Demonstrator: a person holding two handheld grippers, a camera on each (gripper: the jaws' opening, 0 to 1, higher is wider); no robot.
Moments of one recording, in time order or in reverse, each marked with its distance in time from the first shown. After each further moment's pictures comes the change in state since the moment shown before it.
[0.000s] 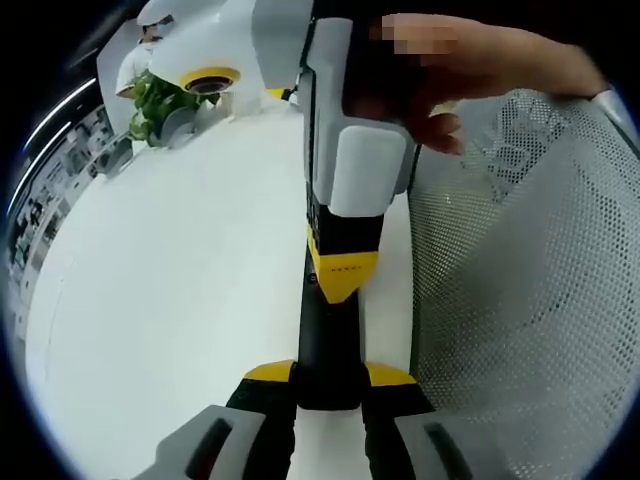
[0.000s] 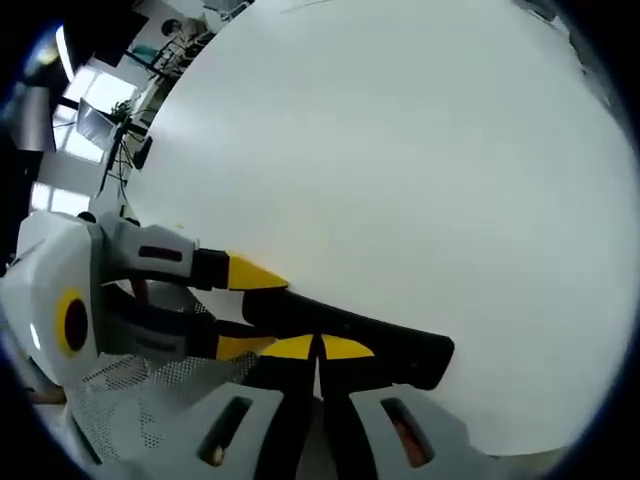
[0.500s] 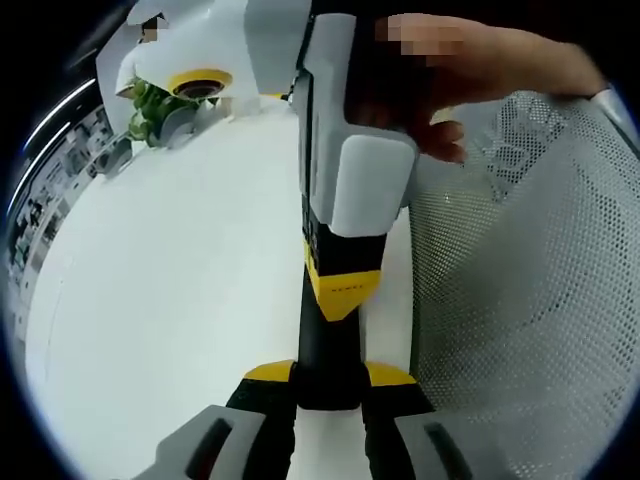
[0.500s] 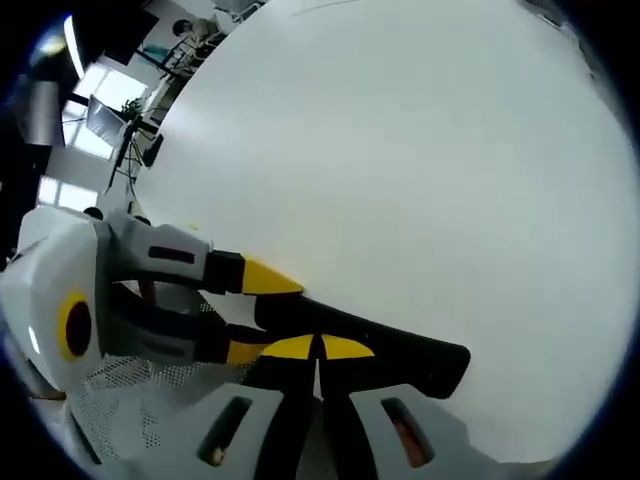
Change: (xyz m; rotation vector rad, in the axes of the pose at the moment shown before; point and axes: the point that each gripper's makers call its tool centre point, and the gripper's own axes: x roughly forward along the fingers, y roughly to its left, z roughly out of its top) left arm 0.000 0.000 0.000 0.003 -0.001 0.000; right arm 0.005 0.011 0.003 -0.042 -0.007 0.026
